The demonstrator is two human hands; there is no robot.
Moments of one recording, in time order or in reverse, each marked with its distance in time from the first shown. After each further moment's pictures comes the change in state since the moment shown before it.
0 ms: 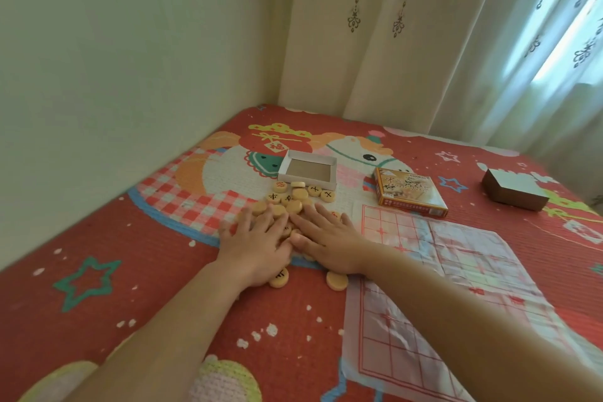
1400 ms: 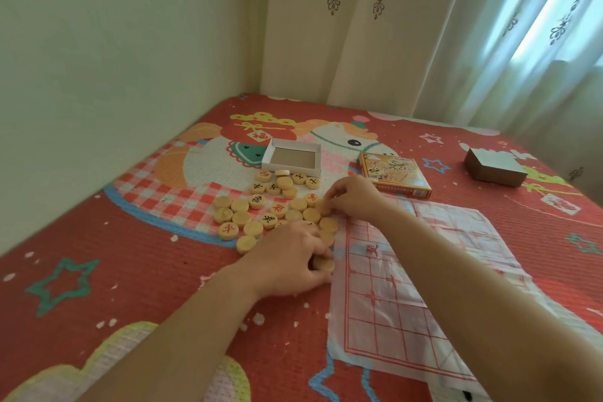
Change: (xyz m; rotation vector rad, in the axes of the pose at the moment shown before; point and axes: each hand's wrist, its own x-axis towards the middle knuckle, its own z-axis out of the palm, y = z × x) left_hand -0.017 0.045 0.003 -0.176 0.231 0.639; right_hand 0.006 0.053 -0.028 0.551 0.301 0.344
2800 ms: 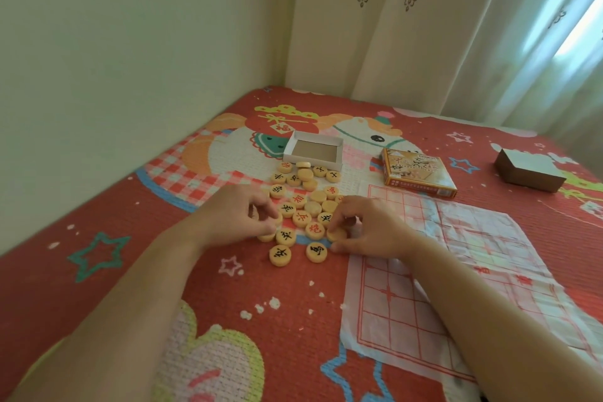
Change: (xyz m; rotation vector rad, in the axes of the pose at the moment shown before) left_hand -0.039 -0.050 -0.059 -0.190 0.069 -0.400; right_hand -0.048 0.007 0.014 -0.042 -0.126 -0.555
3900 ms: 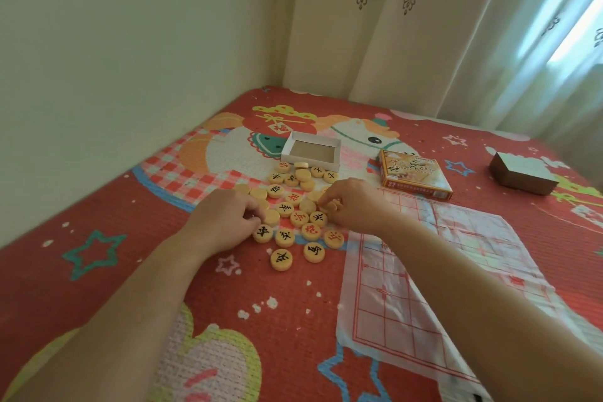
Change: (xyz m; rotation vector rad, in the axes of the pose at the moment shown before) left_hand 0.003 -0.007 0.013 0.209 0.116 -0.108; right_hand 0.036 -0.010 -0.004 -0.315 -0.039 0.232
